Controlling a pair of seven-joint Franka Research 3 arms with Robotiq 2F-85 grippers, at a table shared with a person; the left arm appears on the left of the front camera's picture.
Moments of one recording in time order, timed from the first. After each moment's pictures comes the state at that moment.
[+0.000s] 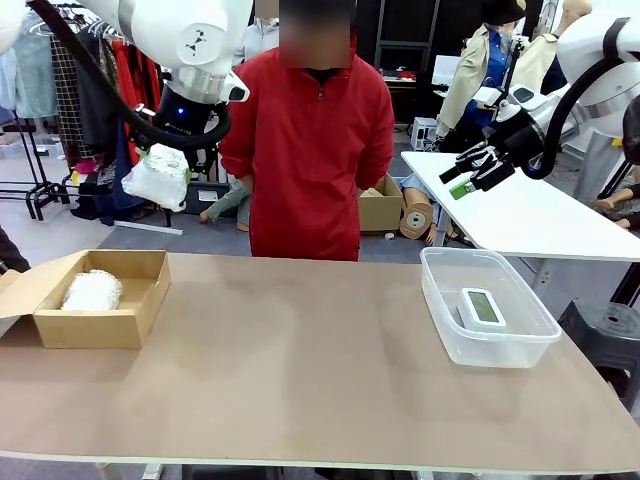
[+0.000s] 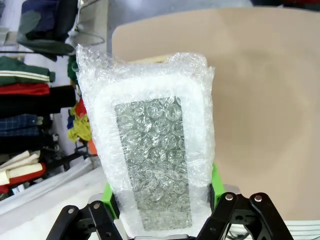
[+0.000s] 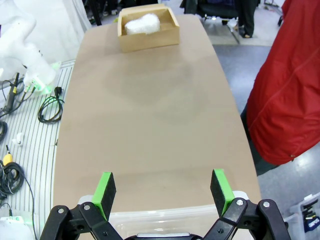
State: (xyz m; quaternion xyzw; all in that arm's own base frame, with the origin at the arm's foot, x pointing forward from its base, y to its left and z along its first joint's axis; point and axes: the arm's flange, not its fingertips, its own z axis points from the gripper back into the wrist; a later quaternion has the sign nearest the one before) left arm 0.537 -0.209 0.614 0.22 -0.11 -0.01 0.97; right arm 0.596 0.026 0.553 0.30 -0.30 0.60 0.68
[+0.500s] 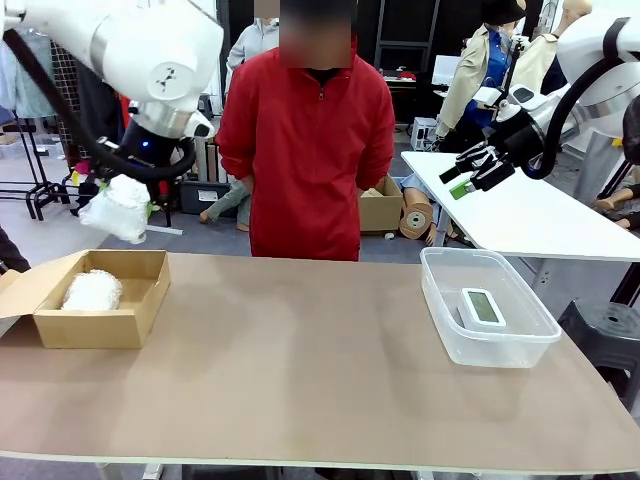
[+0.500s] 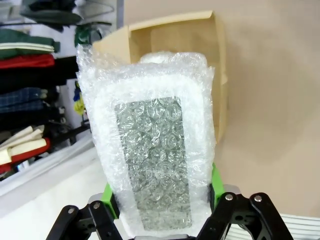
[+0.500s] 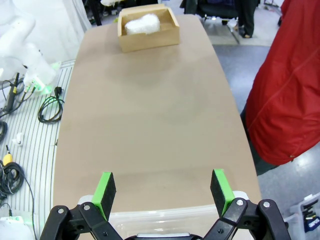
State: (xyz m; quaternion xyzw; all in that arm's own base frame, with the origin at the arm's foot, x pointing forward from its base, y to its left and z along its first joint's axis) left arm 0.528 -0.149 0.559 0.24 -0.04 0.02 0.97; right arm 0.596 0.026 0.553 0.30 -0.30 0.60 0.68
